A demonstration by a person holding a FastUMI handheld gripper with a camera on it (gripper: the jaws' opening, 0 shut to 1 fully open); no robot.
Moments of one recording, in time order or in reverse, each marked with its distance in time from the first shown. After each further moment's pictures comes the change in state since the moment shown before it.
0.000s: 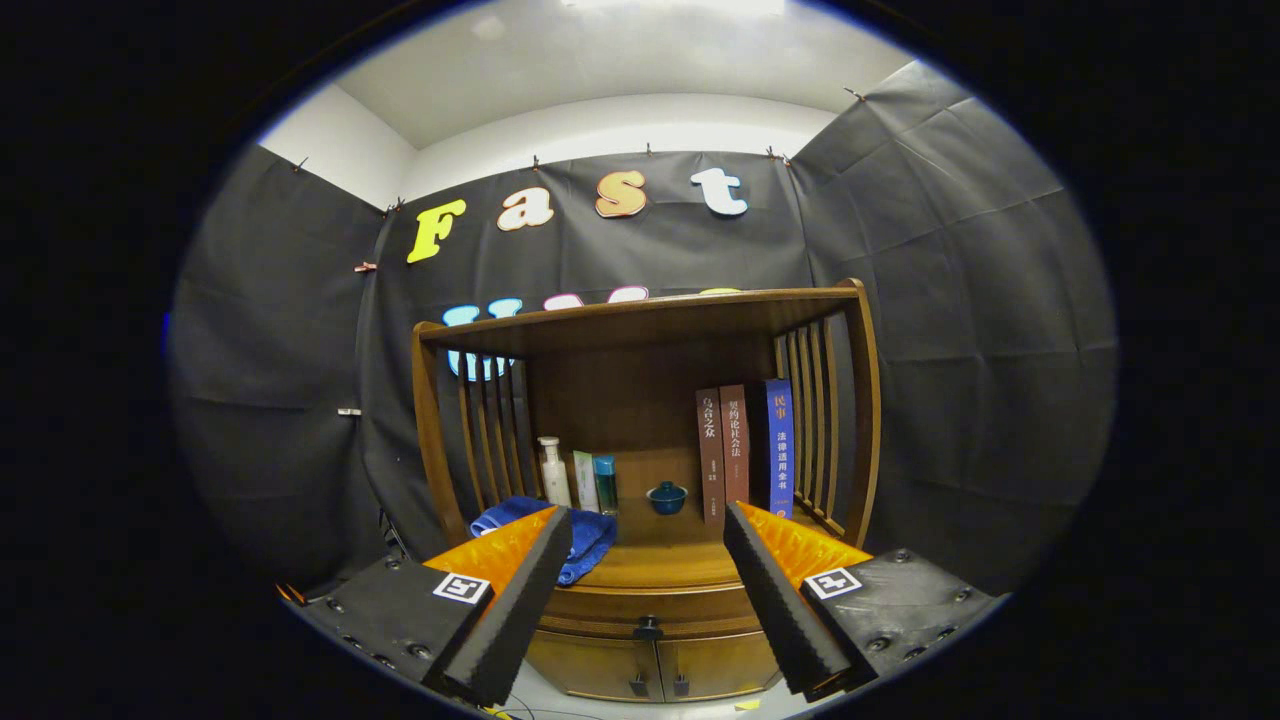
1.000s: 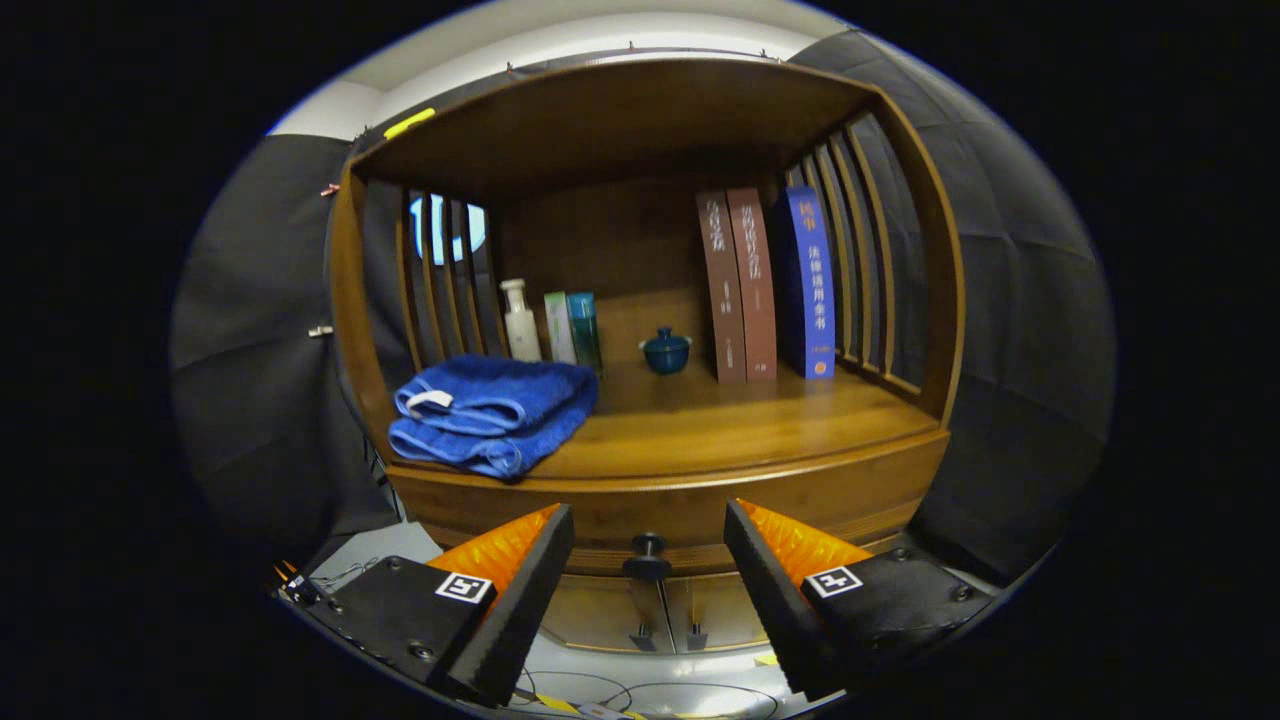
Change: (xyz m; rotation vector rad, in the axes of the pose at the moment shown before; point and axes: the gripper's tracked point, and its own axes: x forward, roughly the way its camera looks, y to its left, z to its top) arm 0.086 -0.008 -0.217 0.039 0.352 -0.017
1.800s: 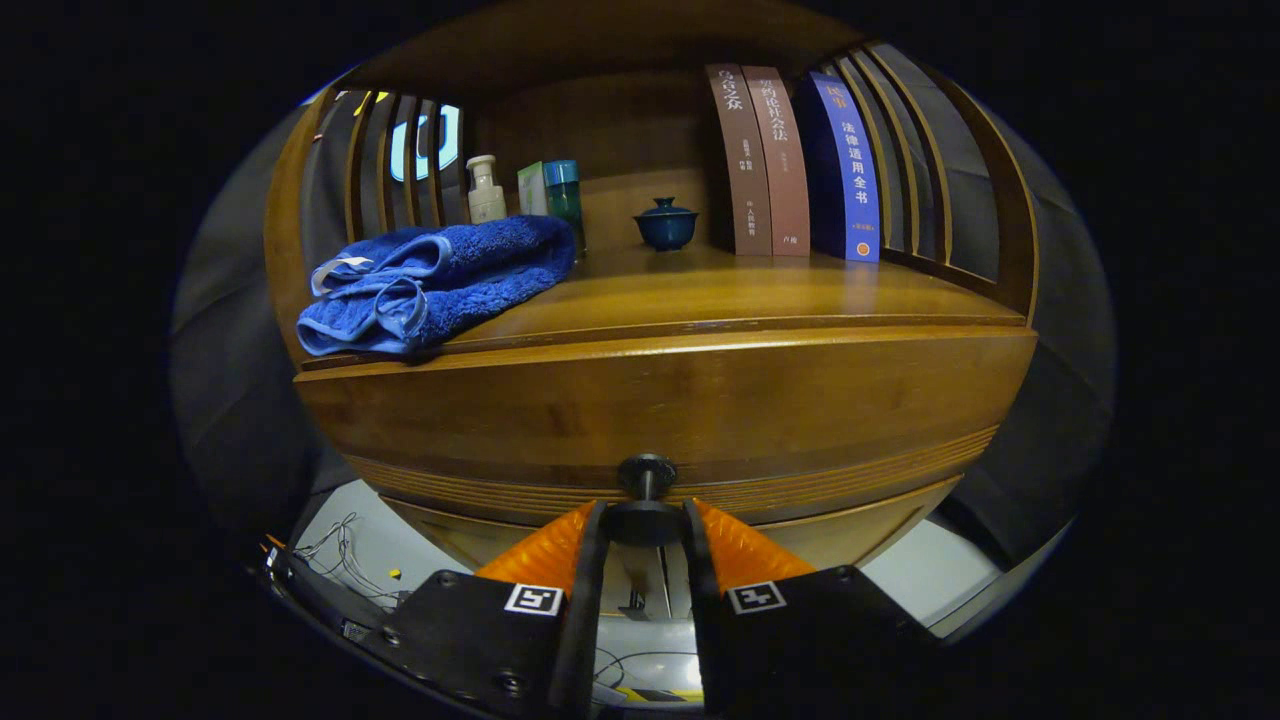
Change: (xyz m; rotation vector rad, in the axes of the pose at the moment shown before) arm 0.065 -0.002 -0.089 -0.021 0.200 -0.036
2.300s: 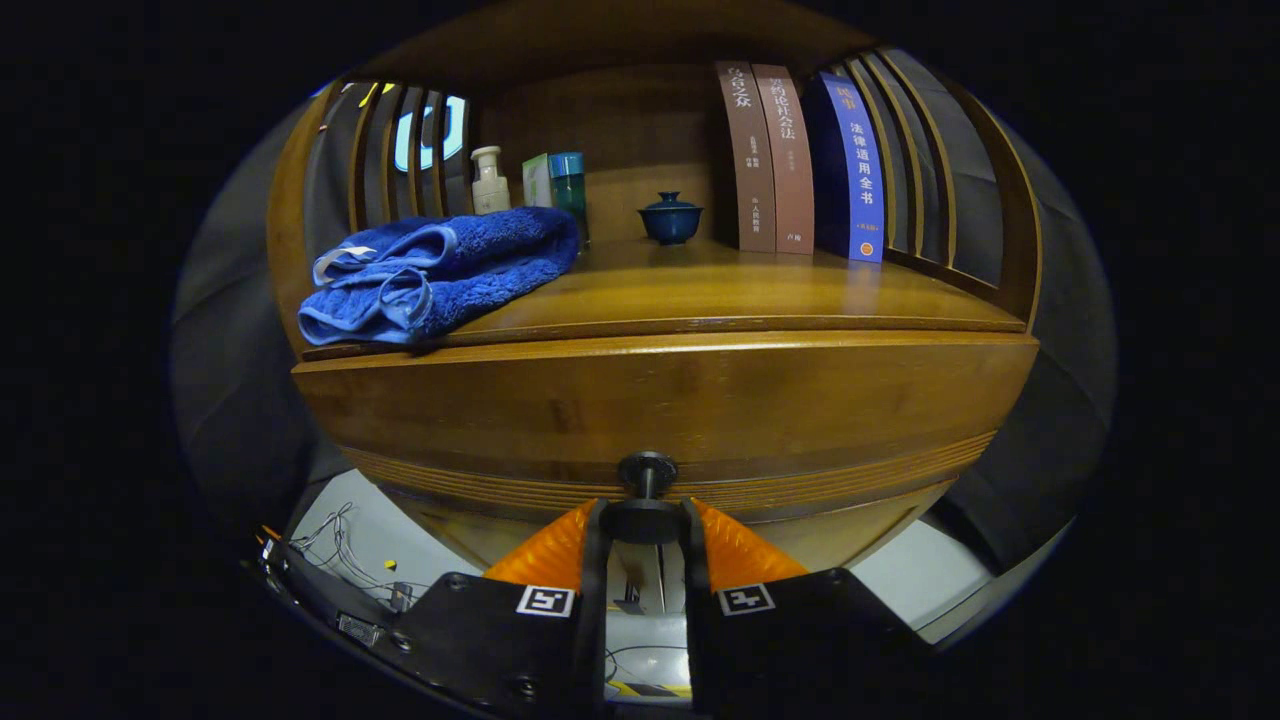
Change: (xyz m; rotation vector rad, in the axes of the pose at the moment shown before) arm -0.008 0.000 -0.006 -0.023 0.034 -0.003
